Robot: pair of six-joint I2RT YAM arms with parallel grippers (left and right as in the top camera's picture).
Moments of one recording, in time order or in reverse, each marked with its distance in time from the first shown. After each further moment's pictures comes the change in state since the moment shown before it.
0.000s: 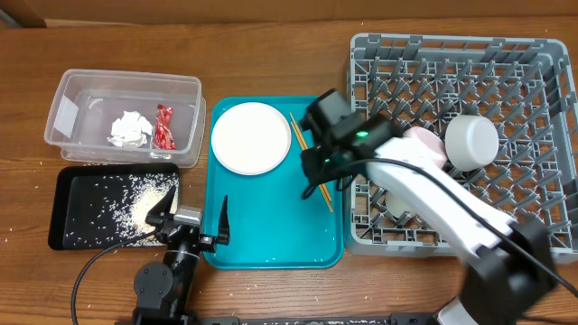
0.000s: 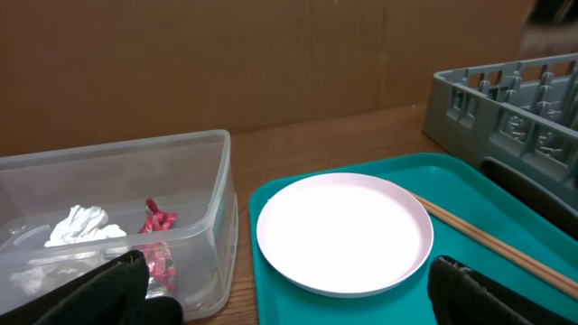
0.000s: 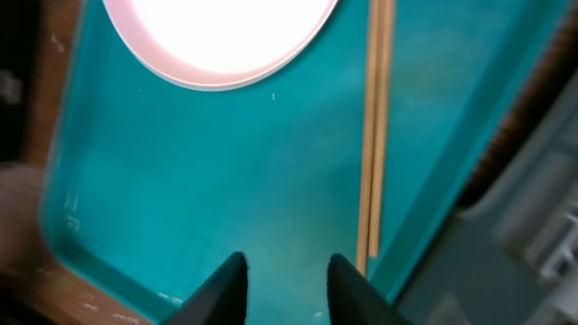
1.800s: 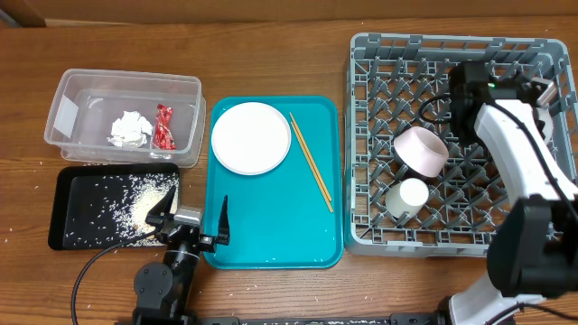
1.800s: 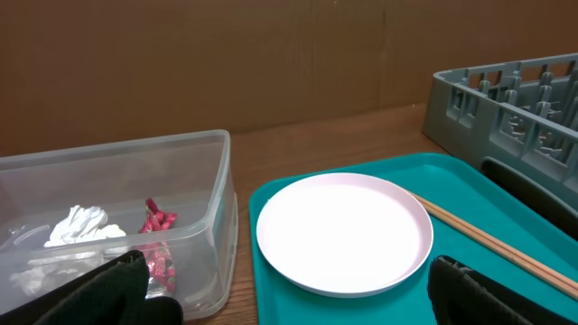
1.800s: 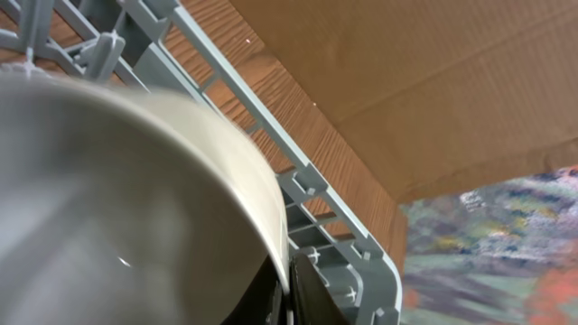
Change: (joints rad) left arm 0.000 0.000 0.000 0.000 0.000 0.000; right arm -0.642 0.066 0.020 -0.249 1.296 0.425
